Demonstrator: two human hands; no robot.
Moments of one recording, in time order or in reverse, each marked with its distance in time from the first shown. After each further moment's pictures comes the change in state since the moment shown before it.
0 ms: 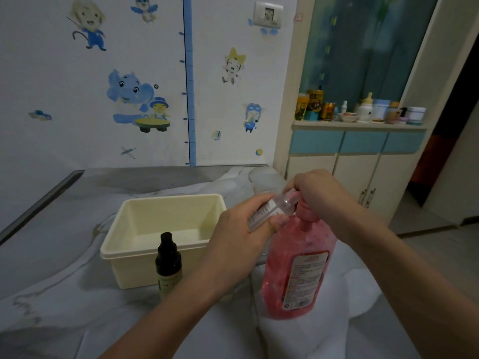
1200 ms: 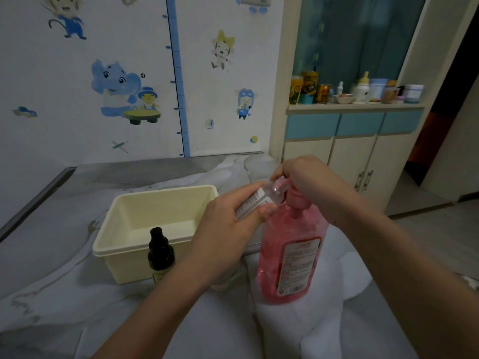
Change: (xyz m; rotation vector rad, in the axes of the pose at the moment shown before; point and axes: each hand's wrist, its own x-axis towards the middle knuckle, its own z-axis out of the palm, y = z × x) left_hand 0.002 0.009 -0.003 0.026 -0.030 -0.015; right_hand -0.013 0.008 0.002 1.221 -0.058 0.216
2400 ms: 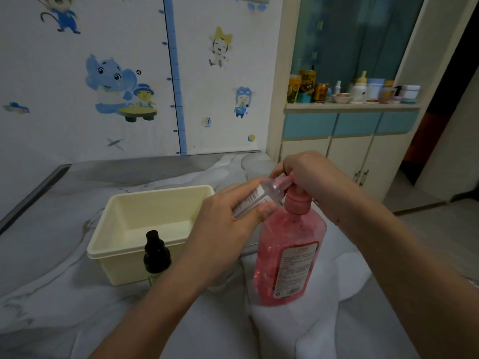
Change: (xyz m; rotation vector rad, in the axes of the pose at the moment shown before) left_hand 0.004 0.002 -0.003 0.056 0.035 -0.006; right_hand -0.001 -0.002 -0.006 0.129 0.027 -0.026
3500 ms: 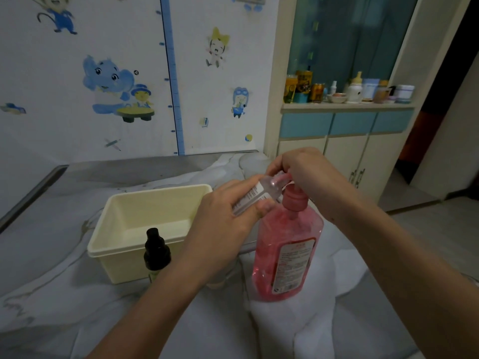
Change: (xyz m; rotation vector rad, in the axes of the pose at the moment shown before) left_hand 0.000 -0.003 0.000 0.064 0.003 0.030; right_hand 0.008 -0.005 0.004 -0.488 -0.055 -0.180
